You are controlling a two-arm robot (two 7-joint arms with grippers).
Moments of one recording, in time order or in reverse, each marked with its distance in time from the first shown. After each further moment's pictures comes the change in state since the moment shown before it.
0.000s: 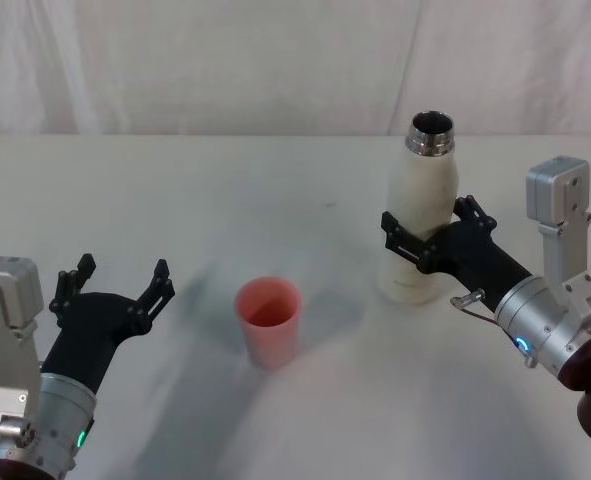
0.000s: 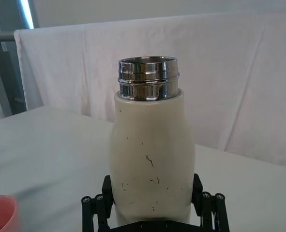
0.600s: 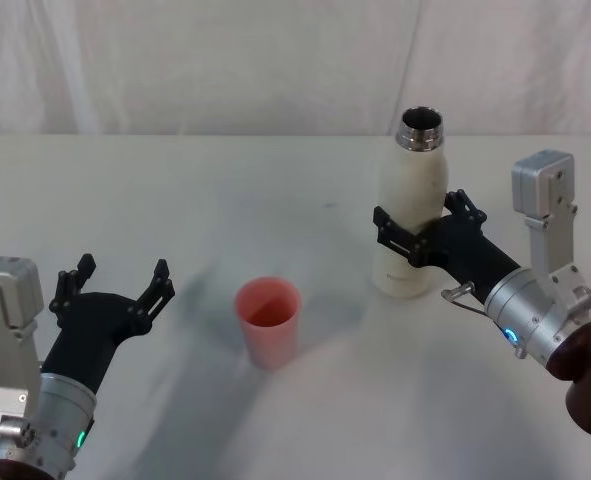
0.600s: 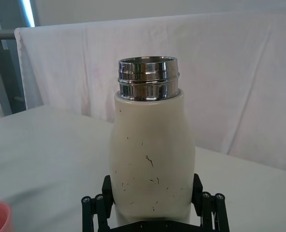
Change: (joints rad) left arm 0.000 0.000 0.000 0.000 0.000 0.000 0.000; right arm 0.044 -0.003 -0.029 0.050 0.001 -0.016 -0.010
